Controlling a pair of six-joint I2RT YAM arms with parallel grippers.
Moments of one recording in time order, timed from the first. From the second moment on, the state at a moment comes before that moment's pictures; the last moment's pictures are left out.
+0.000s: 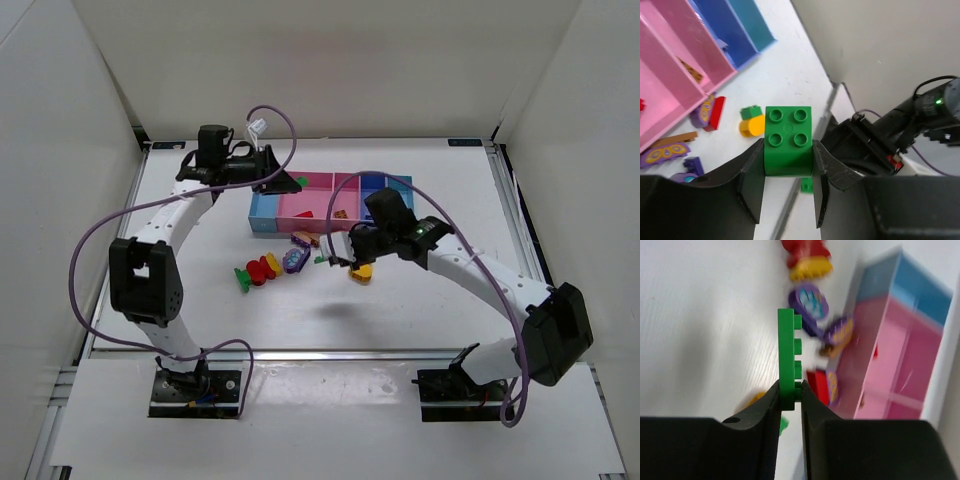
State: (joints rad) left arm -0.18 1.74 1.45 -0.24 1.11 -0.46; right arm 0.73 1.38 1.10 -0.54 -0.58 -1.19
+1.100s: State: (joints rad) left arm -0.36 1.65 1.55 -0.34 0.54 -0.23; right arm 0.30 1.82 1.52 -0.65 -0.06 0.25
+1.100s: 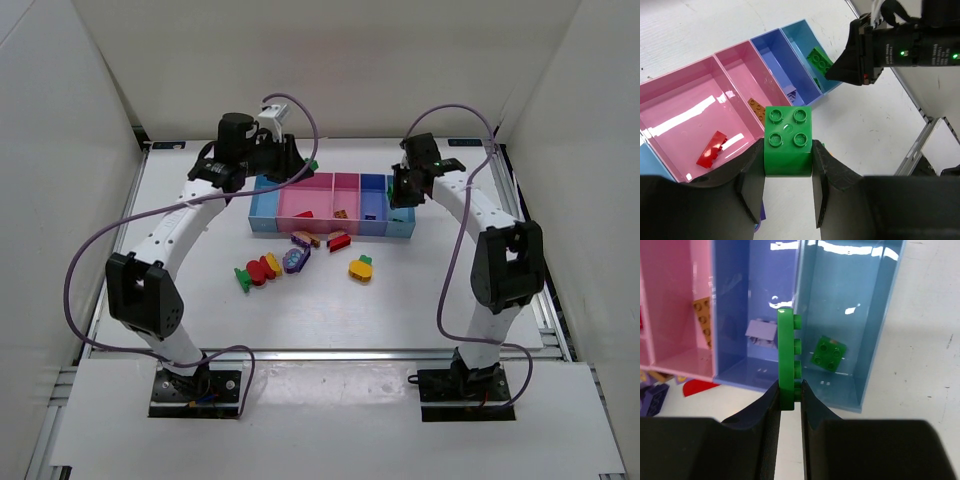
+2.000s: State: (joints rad) left arm -0.46 1.94 1.76 -0.25 0.66 -0.33; right arm 0.29 1.57 1.43 -0.58 -0.01 0.11
